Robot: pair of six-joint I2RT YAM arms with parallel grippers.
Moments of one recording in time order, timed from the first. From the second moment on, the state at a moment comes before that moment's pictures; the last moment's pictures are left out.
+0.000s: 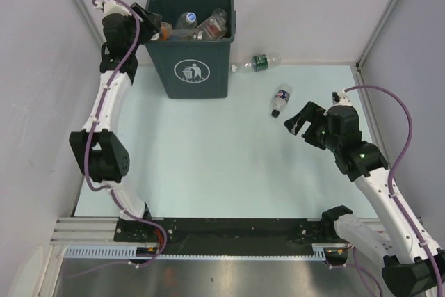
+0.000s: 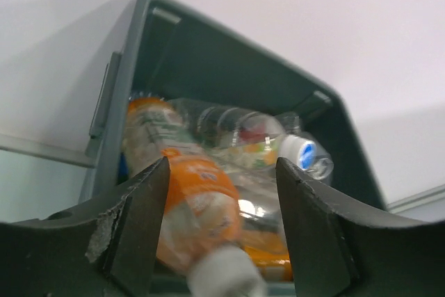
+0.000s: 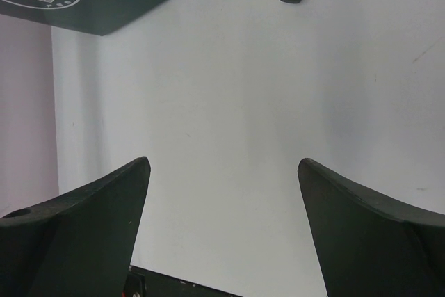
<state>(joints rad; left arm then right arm) -0.01 1.79 1.81 -0.02 0.09 -0.60 0.34 0.85 0.95 -0.60 0.00 0.74</state>
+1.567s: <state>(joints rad) -0.01 0.99 0.98 -0.25 0.35 -0.44 0.26 2.15 1.49 -0.02 0.30 0.52</state>
